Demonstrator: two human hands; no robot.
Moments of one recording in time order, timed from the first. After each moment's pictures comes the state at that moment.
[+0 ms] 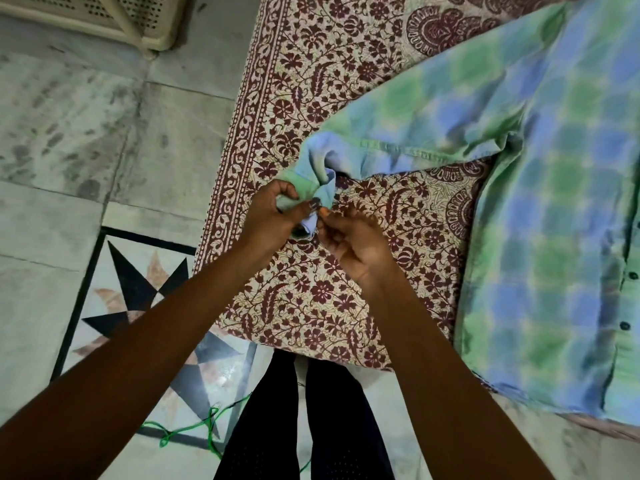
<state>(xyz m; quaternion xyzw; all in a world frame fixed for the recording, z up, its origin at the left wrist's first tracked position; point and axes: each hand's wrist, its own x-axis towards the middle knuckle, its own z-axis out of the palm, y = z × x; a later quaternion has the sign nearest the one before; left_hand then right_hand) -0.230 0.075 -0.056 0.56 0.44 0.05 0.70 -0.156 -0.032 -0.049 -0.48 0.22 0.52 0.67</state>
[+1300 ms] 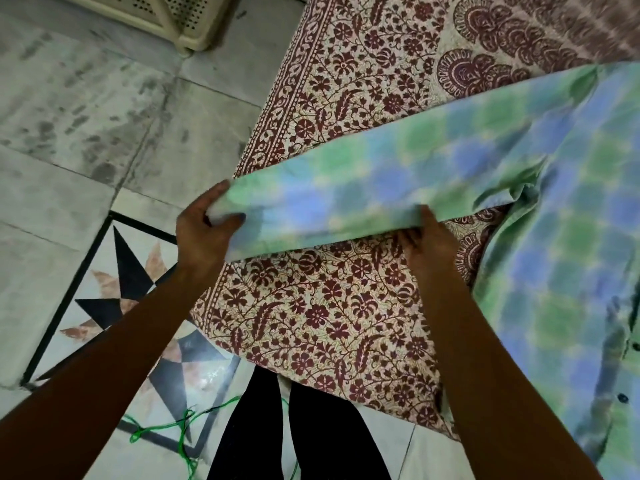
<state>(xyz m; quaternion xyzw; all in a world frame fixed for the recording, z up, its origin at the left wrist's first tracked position) -0.291 0.116 -0.080 0.57 0.53 0.23 0.59 -0.063 -0.054 -0.080 -0.63 0.31 0.31 0.65</state>
